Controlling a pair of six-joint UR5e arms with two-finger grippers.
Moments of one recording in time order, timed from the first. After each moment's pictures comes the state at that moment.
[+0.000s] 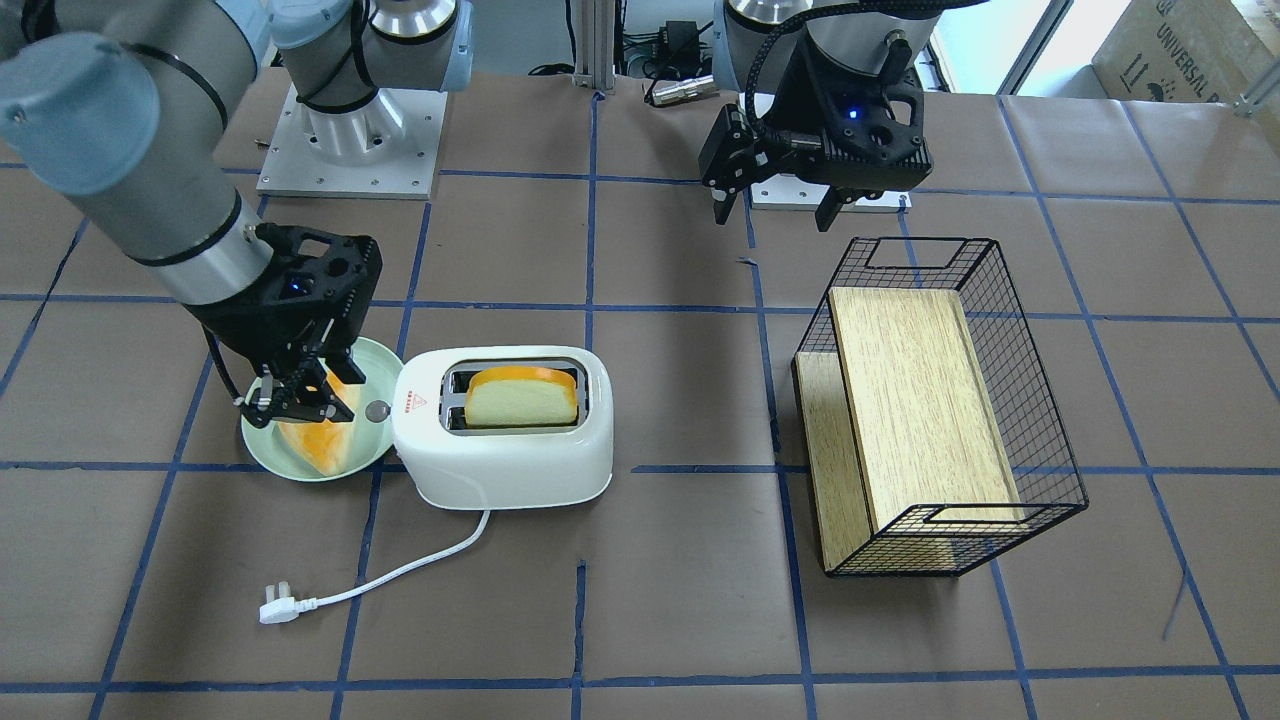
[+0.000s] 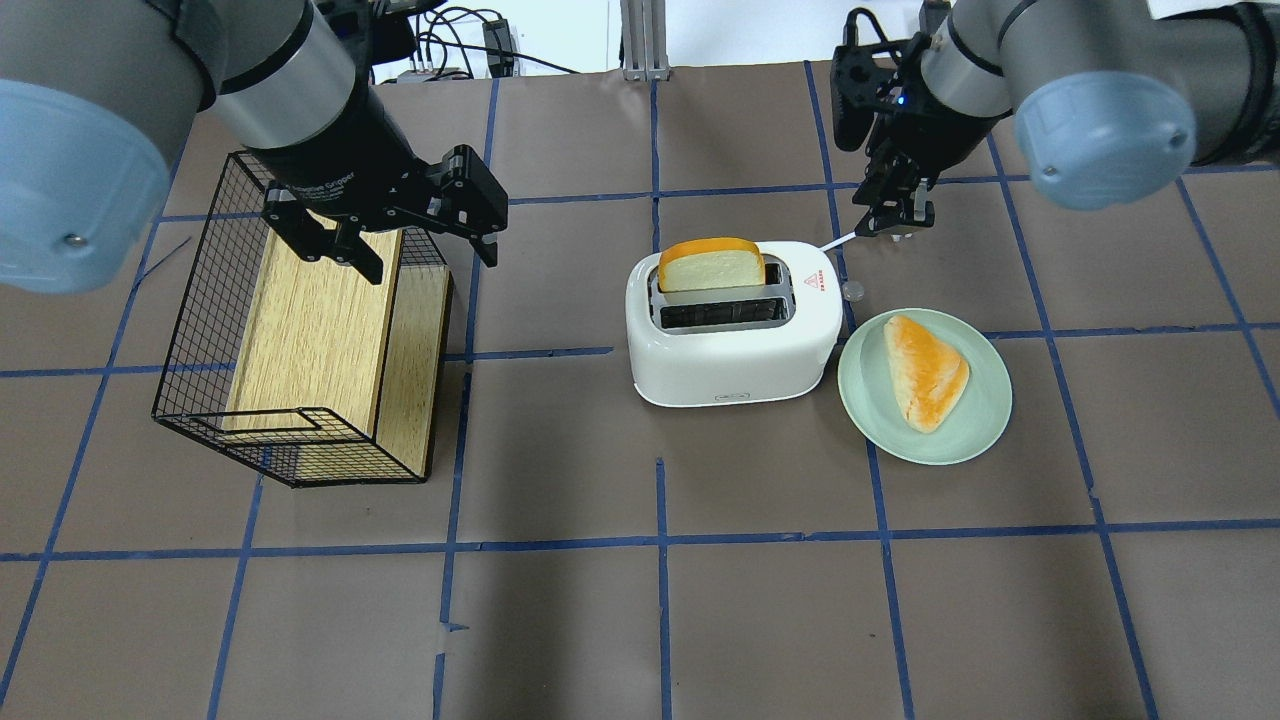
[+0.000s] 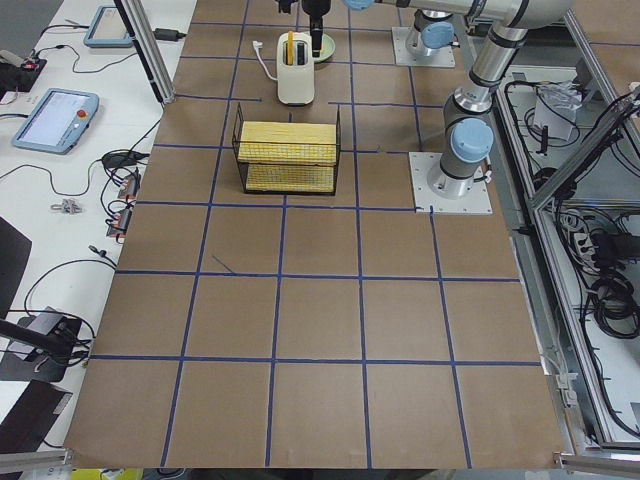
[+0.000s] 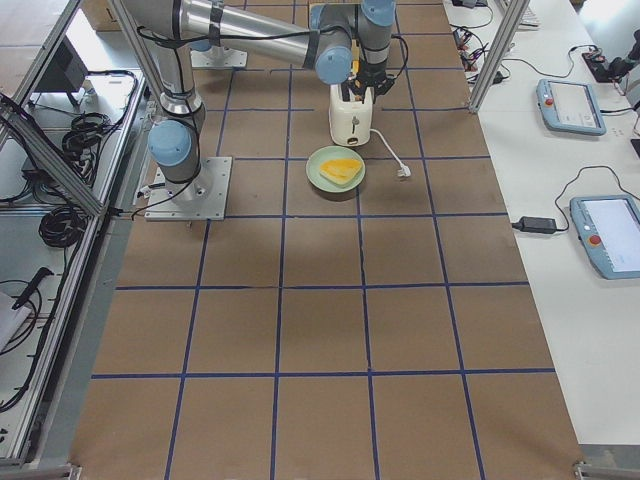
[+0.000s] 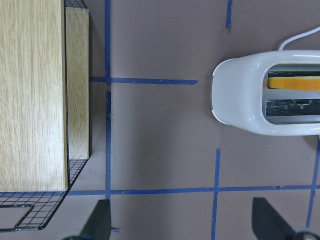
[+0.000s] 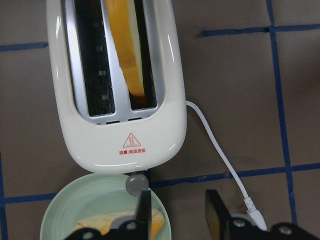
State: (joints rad) left arm -1.68 -1.54 -1.56 -1.59 1.45 -0.16; right arm 1.54 -1.42 1.61 -1.84 -1.37 -1.45
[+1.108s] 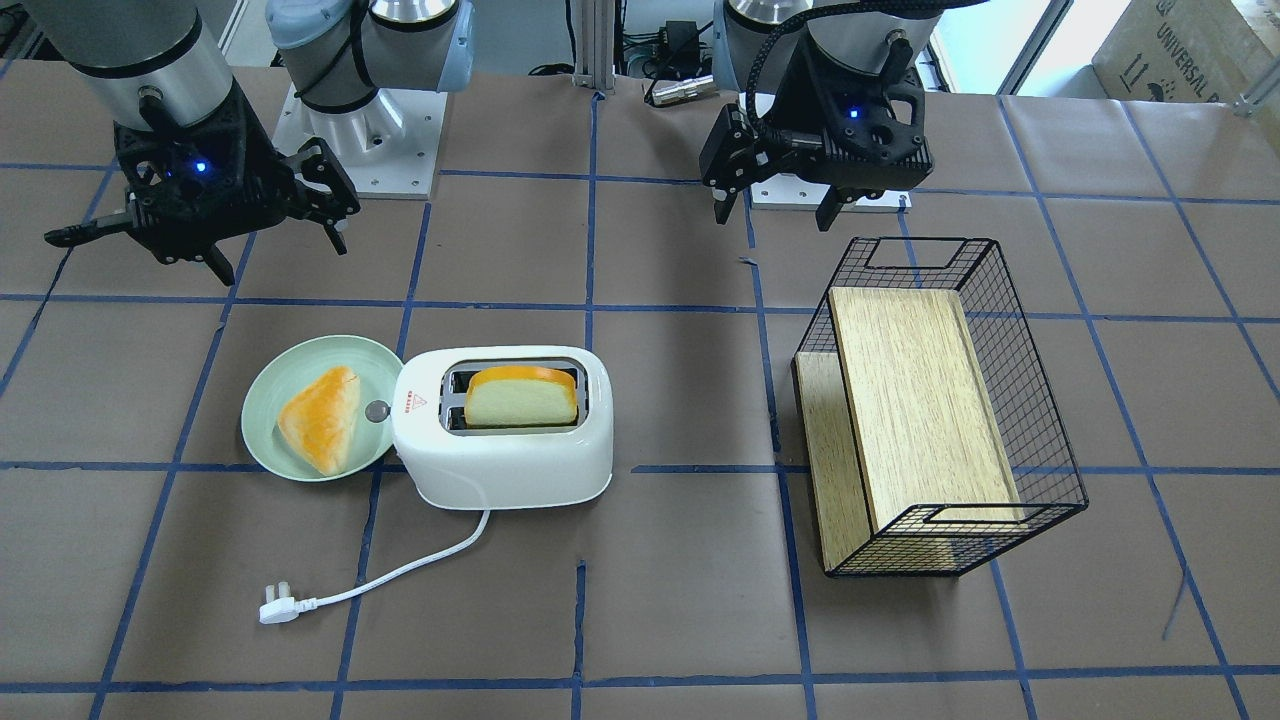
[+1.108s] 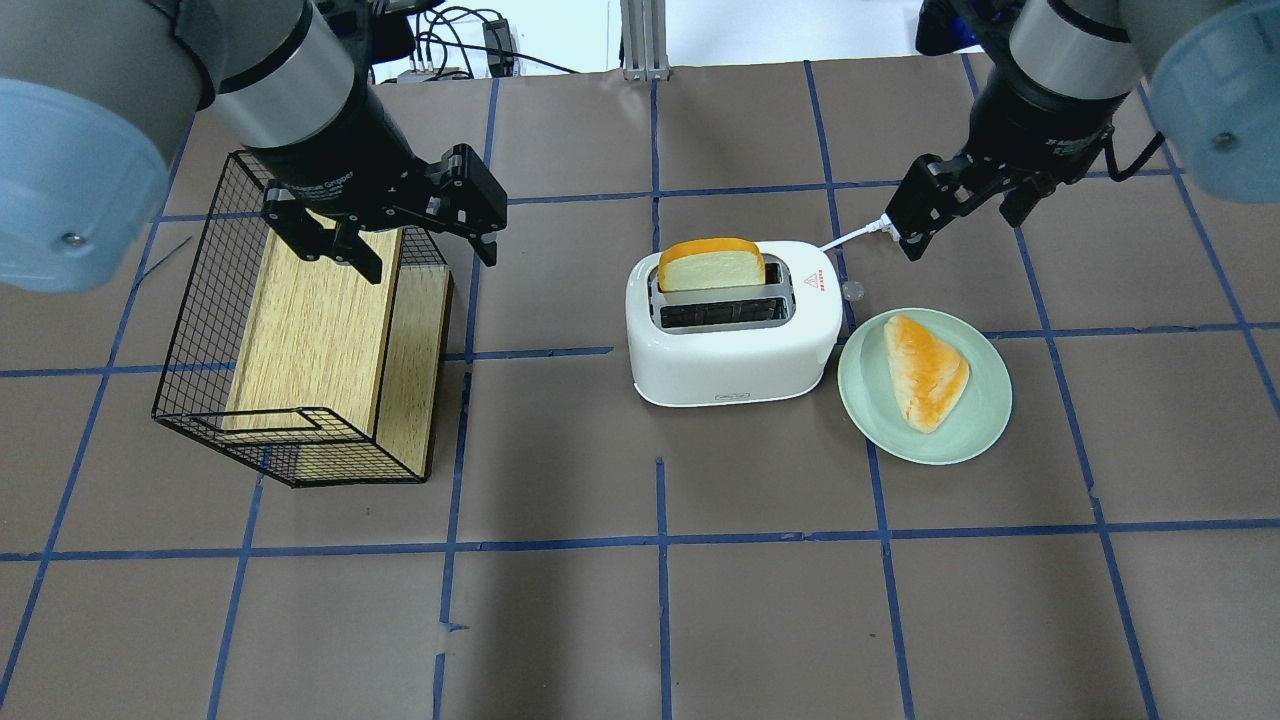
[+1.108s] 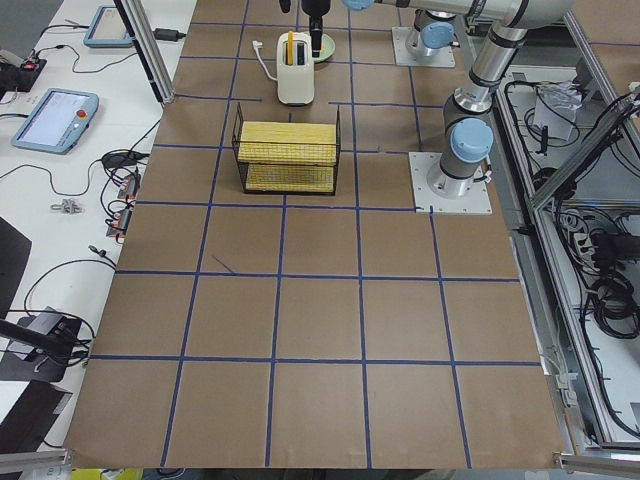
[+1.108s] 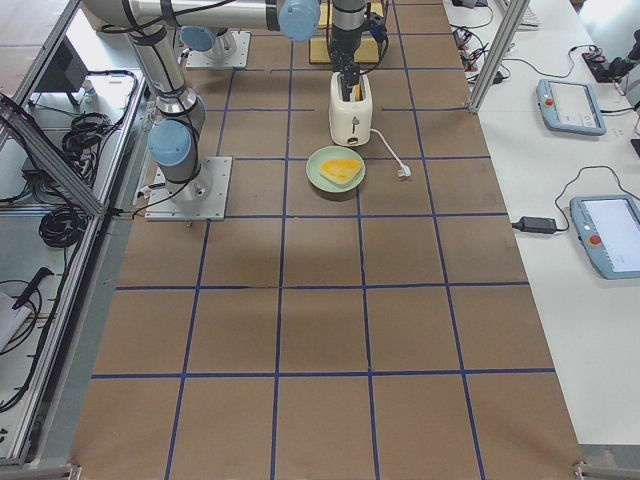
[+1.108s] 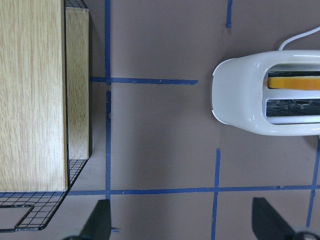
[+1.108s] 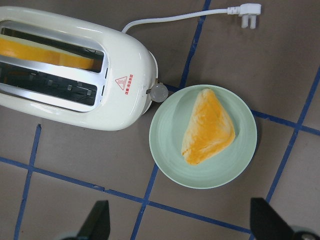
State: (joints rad) left arm -1.68 -1.54 -1.56 -1.59 1.45 -0.16; right arm 1.53 -1.58 1.61 -1.57 -1.55 -0.32
